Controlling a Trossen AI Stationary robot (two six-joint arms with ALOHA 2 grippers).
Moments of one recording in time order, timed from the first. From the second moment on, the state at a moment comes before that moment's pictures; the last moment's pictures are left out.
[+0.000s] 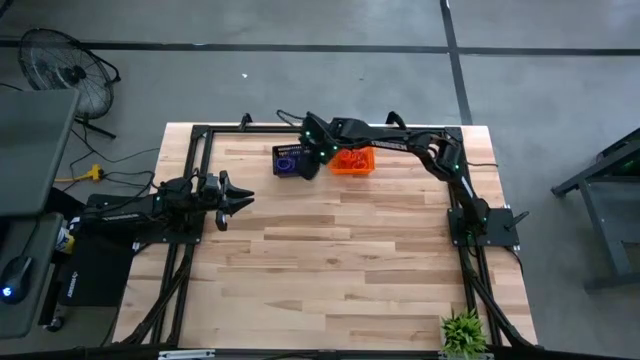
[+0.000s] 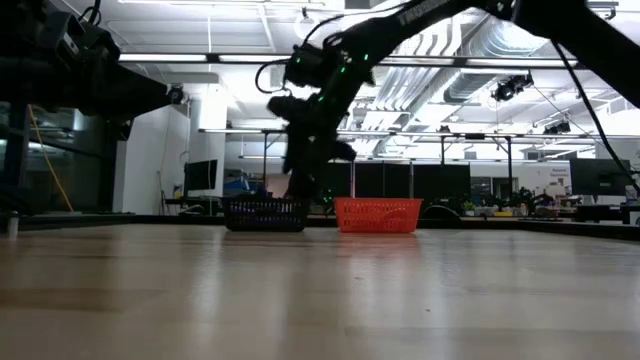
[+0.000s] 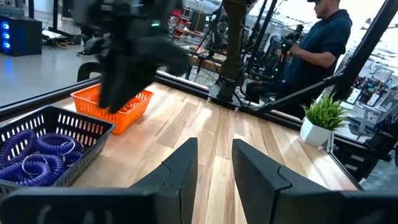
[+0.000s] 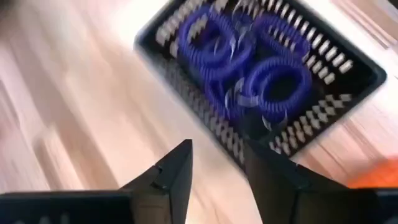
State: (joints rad) left arm 0.14 0.01 0.01 0.00 0.01 -0.29; right arm -0.38 2.20 1.90 -0.70 -0.15 0.36
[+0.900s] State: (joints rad) left arm 0.14 0.01 0.01 0.00 0.01 -0.29; right arm -0.01 1.75 1.16 -0.42 -0.26 0.11
